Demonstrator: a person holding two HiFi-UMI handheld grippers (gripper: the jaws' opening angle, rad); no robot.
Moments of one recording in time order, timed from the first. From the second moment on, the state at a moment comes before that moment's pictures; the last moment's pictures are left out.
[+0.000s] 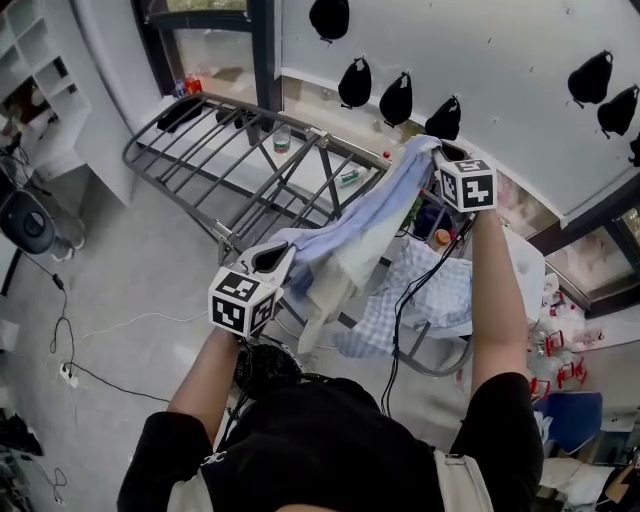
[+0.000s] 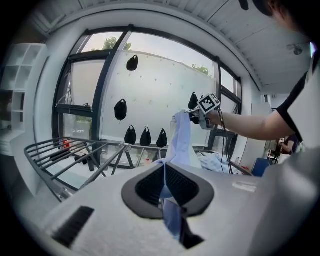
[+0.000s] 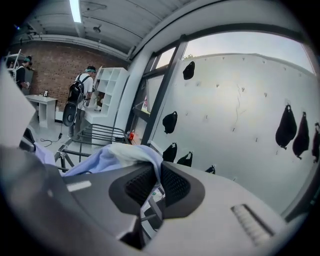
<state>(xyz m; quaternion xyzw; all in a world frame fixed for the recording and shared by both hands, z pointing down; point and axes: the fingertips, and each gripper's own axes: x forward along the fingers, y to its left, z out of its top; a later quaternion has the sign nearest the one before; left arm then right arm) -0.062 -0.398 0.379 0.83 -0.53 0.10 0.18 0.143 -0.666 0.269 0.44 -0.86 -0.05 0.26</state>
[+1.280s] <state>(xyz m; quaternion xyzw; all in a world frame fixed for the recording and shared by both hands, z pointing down) -0.066 -0.421 0.415 0.80 -0.56 0.08 0.18 0.154 -0.640 0.397 0.39 -0.87 0.00 0.29</state>
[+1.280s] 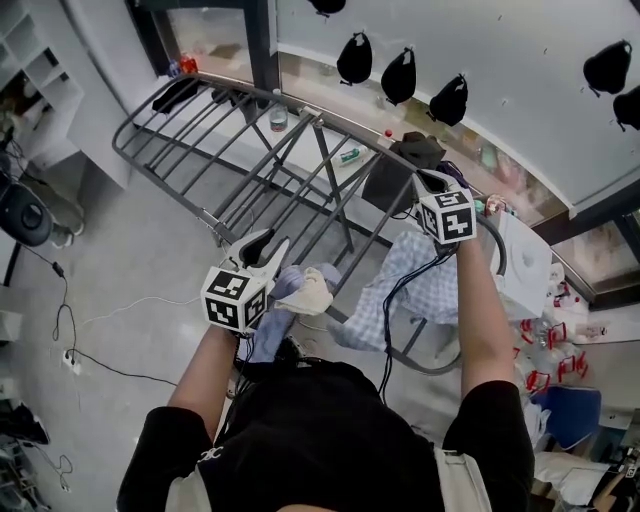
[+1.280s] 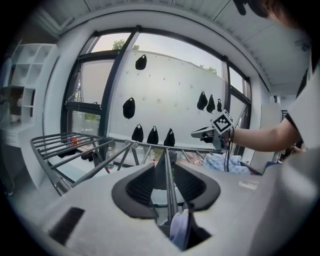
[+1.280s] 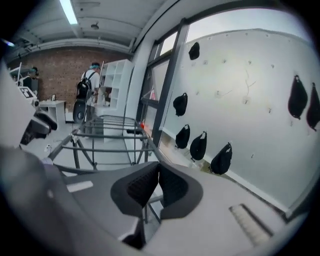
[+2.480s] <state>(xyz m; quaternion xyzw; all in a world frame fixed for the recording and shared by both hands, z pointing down) -0.102 -0.253 0.299 0.83 -0.56 0.04 0.02 0.087 -0.308 0.238 0.48 -0.88 -0.01 -0.02</state>
